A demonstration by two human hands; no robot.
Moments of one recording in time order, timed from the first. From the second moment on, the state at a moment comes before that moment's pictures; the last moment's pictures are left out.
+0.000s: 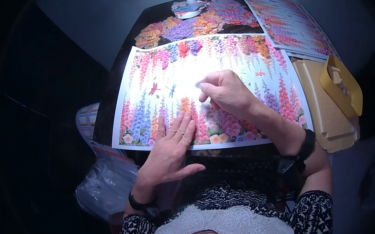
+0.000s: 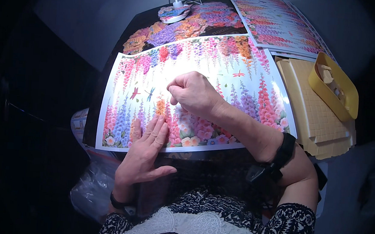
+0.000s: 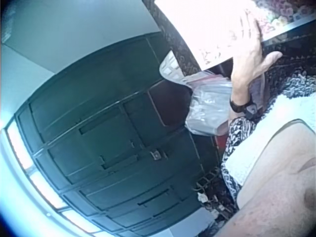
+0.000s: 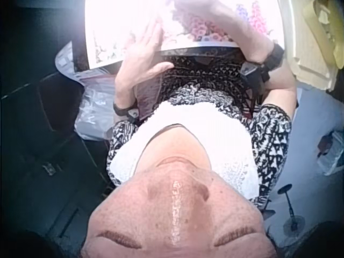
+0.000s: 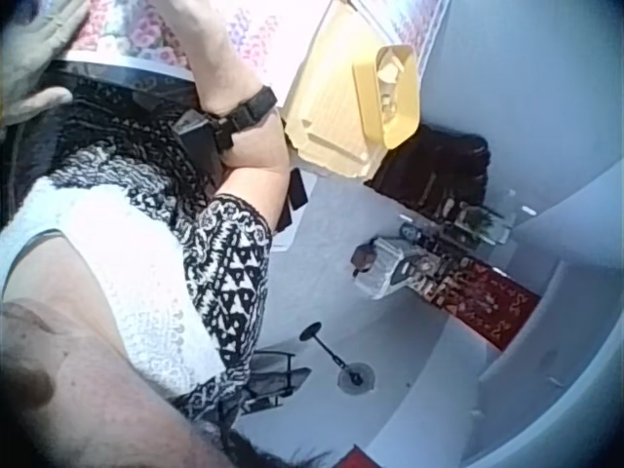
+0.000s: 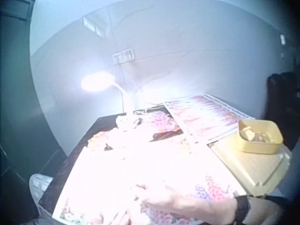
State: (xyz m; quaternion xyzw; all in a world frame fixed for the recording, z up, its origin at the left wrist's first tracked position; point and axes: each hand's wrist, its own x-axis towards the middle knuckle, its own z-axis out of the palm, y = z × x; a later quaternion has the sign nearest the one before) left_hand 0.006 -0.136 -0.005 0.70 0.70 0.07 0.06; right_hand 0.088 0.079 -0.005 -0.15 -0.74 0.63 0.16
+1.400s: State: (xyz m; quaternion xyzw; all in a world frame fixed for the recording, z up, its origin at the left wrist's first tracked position) left_hand 0.010 -0.144 -0.019 0.68 0.71 0.16 0.04; right_hand 0.243 0.071 0.027 -0.21 -0.73 0.61 0.24
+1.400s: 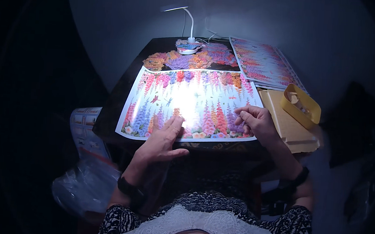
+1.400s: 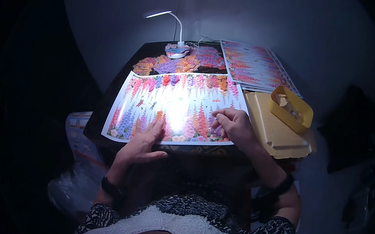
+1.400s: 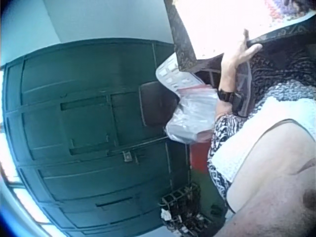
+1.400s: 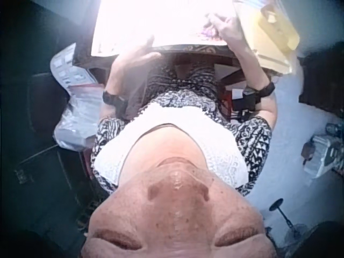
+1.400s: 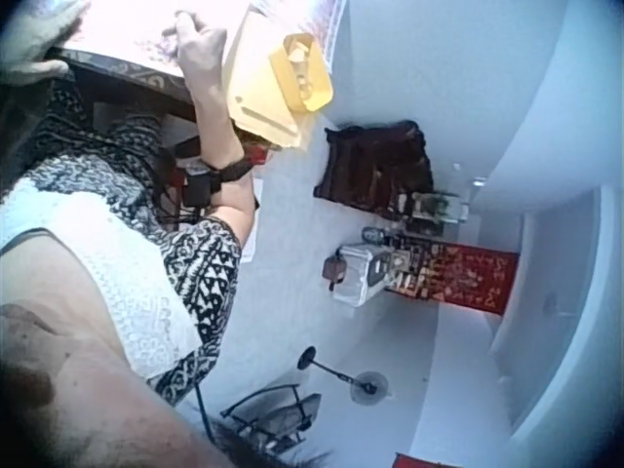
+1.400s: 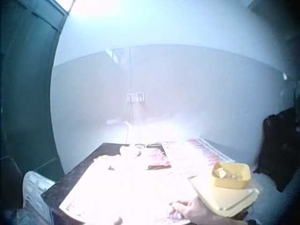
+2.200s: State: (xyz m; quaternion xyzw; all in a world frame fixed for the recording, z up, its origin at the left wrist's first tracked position) left_hand 0.009 -0.143 -0.029 0.68 0.72 0.11 0.02; right_hand 0.279 0.060 0.017 -0.23 -0.69 0.63 0.27
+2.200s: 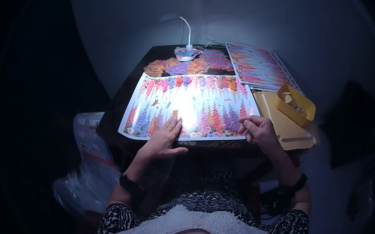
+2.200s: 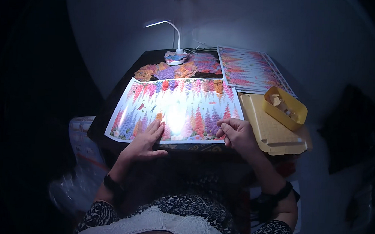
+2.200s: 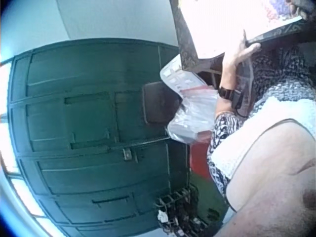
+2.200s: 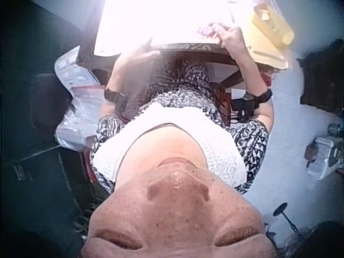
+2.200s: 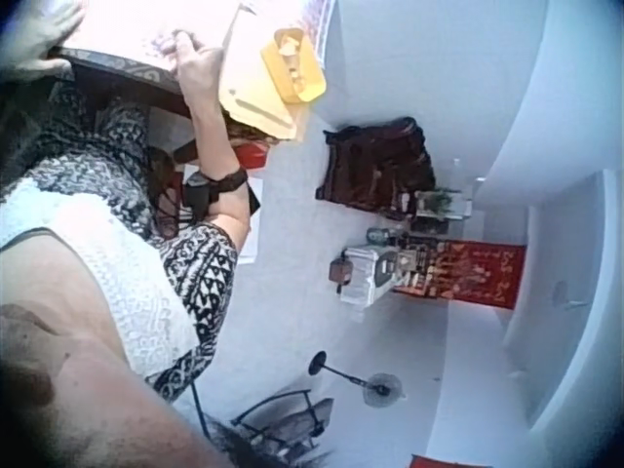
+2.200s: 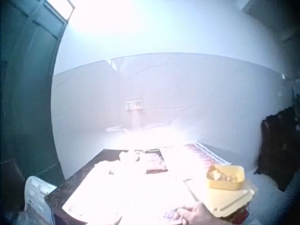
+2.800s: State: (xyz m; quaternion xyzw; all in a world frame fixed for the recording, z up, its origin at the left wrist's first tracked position) left_hand -0.022 -0.152 0.008 0.59 0.77 0.25 -0.06; right_hand 0.270 0.066 0.015 -0.24 -0.71 0.60 0.28
